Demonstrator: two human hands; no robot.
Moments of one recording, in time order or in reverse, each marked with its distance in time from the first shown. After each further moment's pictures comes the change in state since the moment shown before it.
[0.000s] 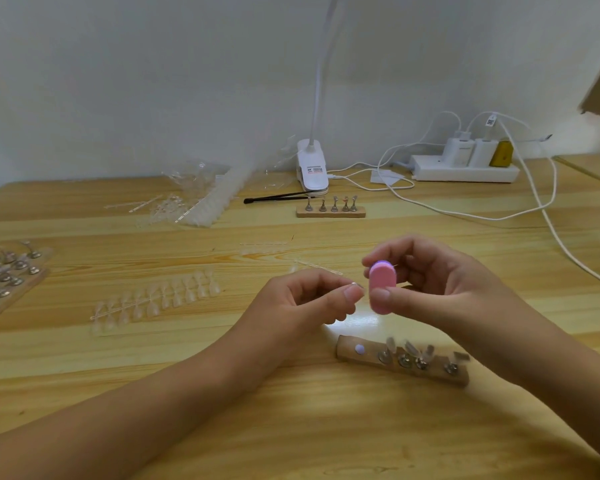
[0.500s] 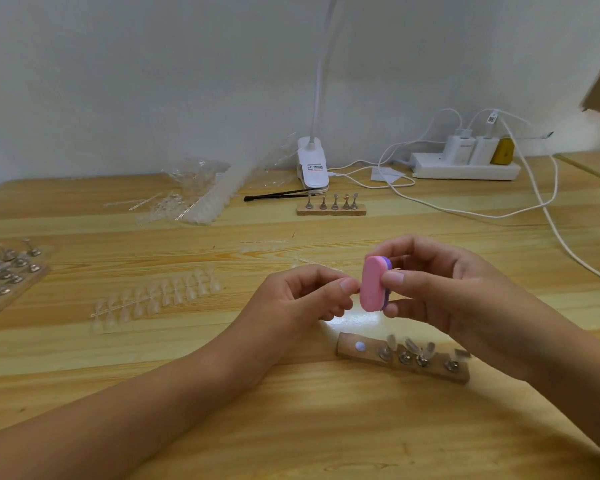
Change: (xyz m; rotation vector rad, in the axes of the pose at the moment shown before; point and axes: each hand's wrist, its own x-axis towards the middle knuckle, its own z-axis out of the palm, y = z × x) left_hand 0.003 -0.003 -0.001 -0.039 0.005 -0.028; right_hand 0.003 0.000 -0.005 0.286 -0.099 0.107
